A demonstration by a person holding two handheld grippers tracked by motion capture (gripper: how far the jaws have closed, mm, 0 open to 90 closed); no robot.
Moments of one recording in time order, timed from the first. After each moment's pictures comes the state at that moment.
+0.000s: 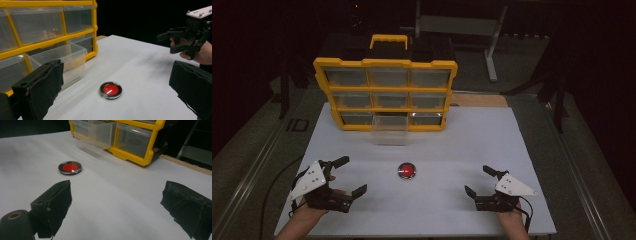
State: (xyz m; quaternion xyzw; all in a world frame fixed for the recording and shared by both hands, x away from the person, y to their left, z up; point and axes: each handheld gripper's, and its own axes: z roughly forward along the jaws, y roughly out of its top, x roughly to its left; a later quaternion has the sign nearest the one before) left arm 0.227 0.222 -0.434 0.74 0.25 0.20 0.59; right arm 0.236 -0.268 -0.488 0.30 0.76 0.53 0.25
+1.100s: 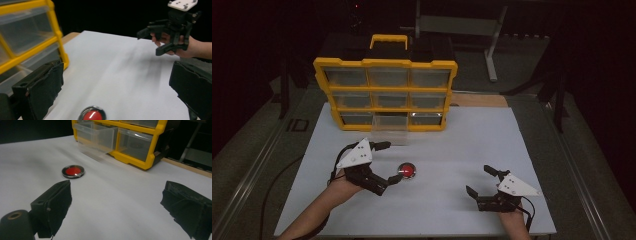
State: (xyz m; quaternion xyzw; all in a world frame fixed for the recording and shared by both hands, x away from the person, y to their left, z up) left arm 0.280 0.138 -0.407 0.80 0.16 0.13 0.56; right arm 0.235 -0.271 -0.485 0.29 0.75 0.54 0.25
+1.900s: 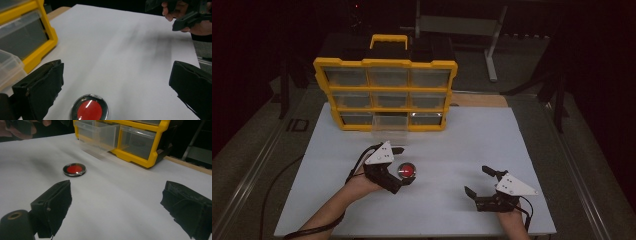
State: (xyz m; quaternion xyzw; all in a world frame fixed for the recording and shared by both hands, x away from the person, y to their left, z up) left arm 0.309 0.108 -0.456 0.84 0.16 0.09 0.50; right arm 0.236 -0.268 -0.487 0.29 0.76 0.54 0.24
